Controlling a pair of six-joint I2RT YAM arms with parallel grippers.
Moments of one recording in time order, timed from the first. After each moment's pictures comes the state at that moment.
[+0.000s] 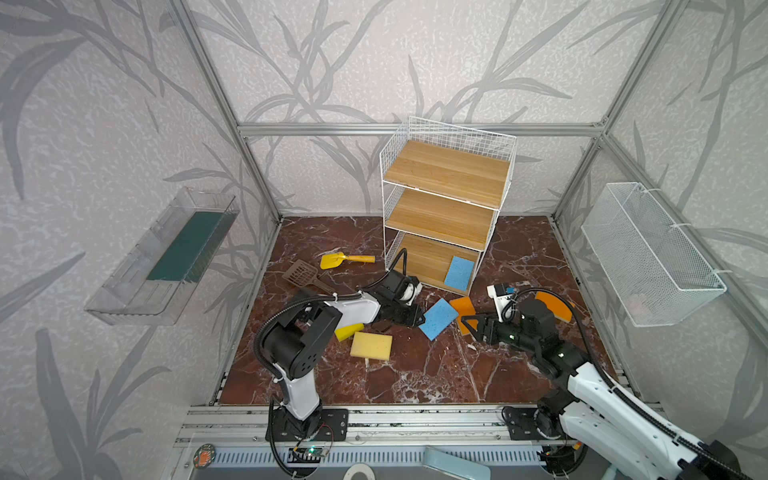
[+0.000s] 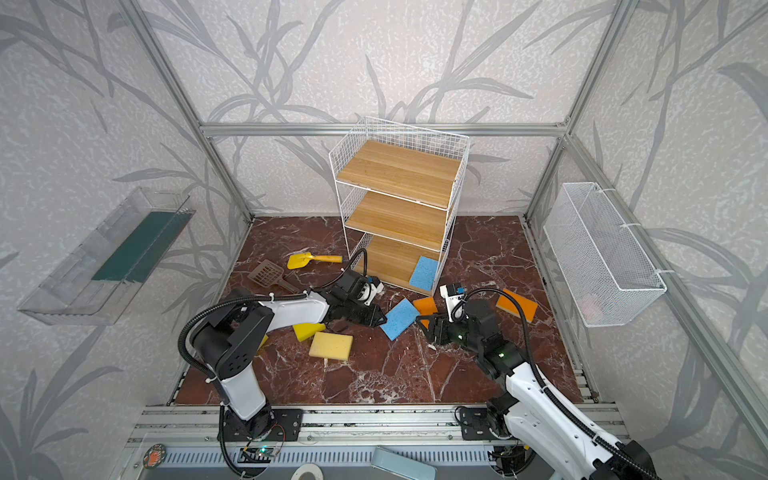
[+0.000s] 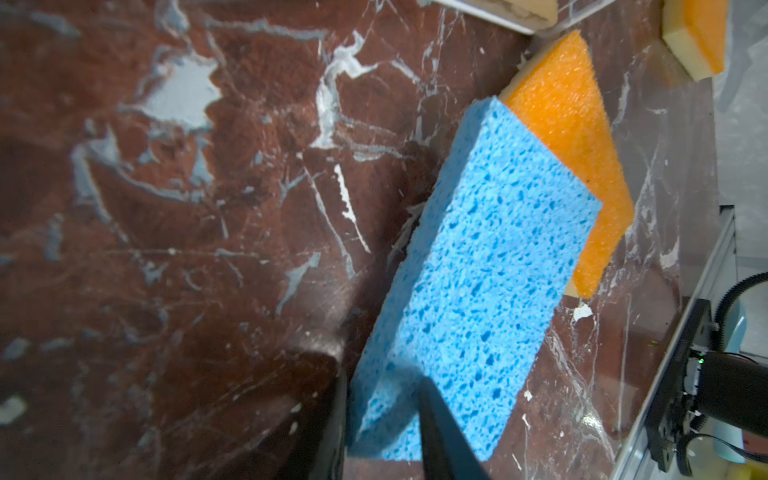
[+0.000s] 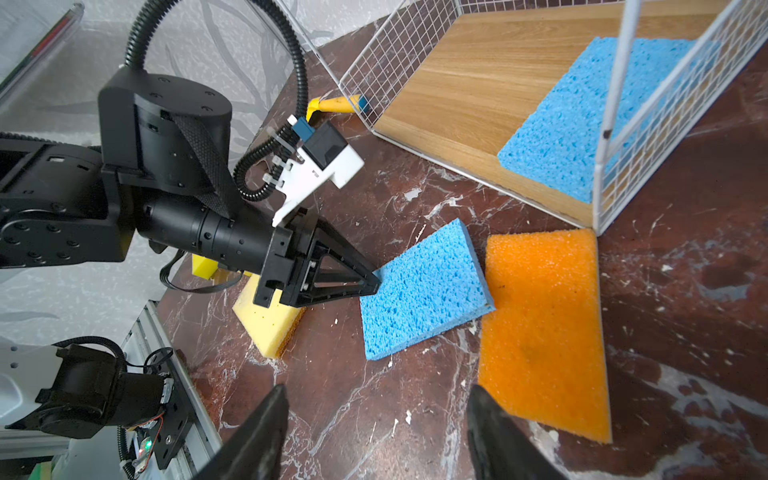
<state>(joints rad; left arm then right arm) -0.65 1.80 0.93 -0.16 0.40 -0.37 0.46 0.78 0.38 -0.09 -0.37 0.48</state>
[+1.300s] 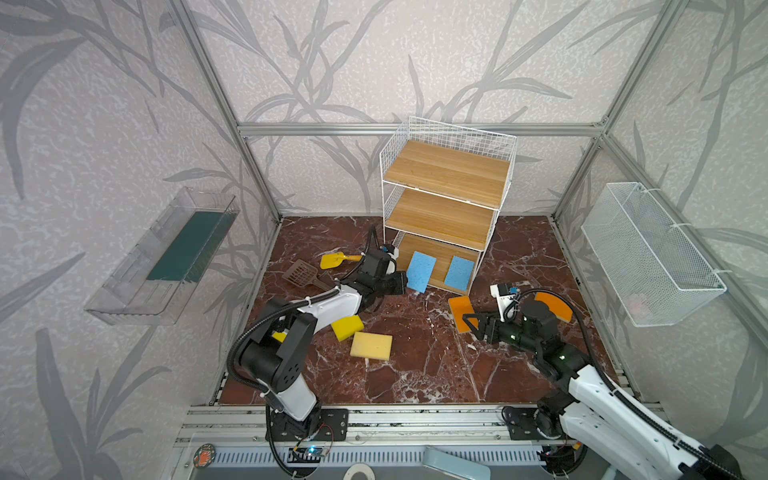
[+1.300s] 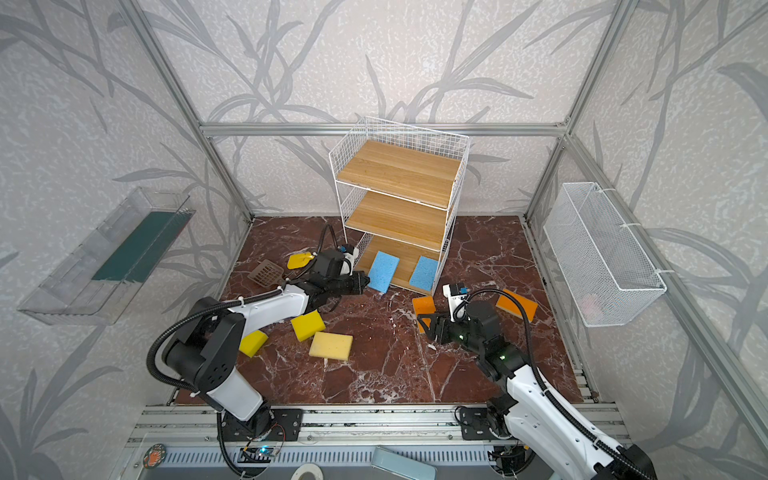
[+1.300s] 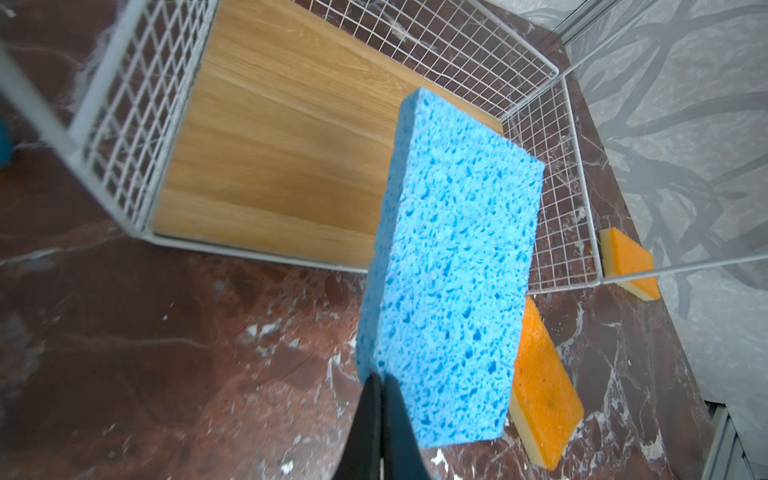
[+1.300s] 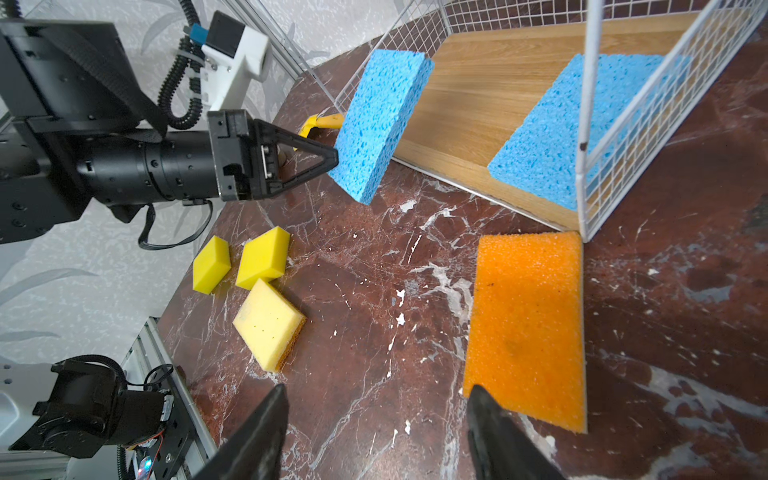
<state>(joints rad) -0.49 1.69 0.95 0.07 0.24 -0.50 0.46 0.75 0.36 -0.07 -0.34 0.51</state>
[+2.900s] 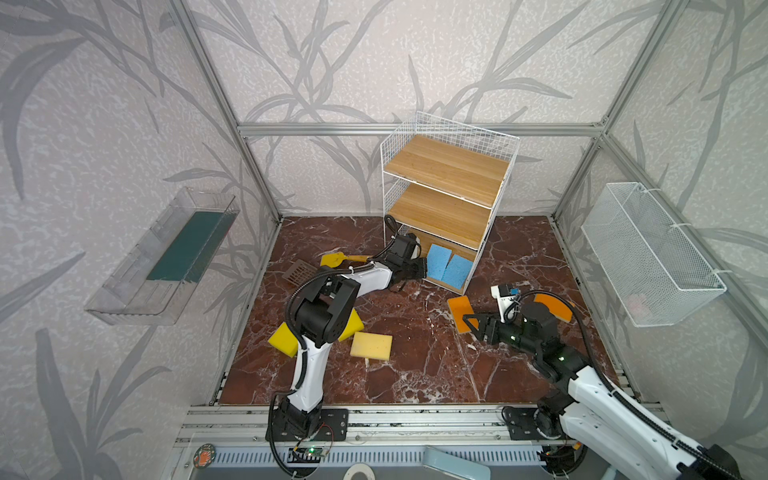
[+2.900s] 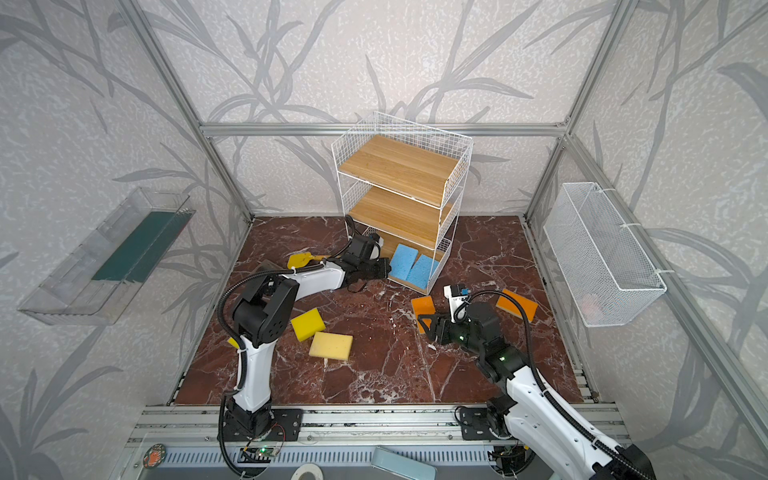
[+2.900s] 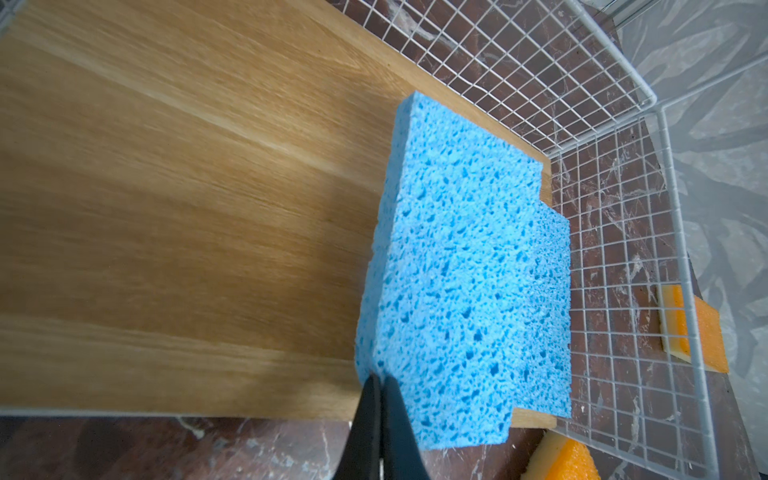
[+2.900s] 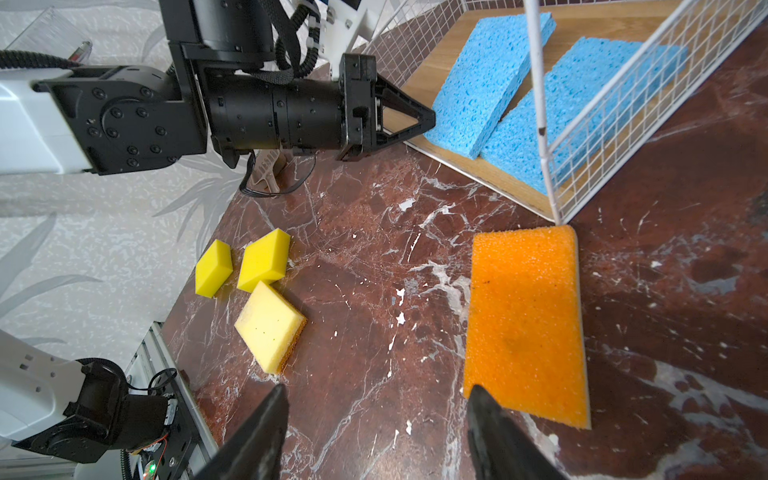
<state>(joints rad) -0.54 2.10 1.38 -0.03 0.20 -0.51 0.45 0.75 0.34 -0.04 -0.35 0.53</state>
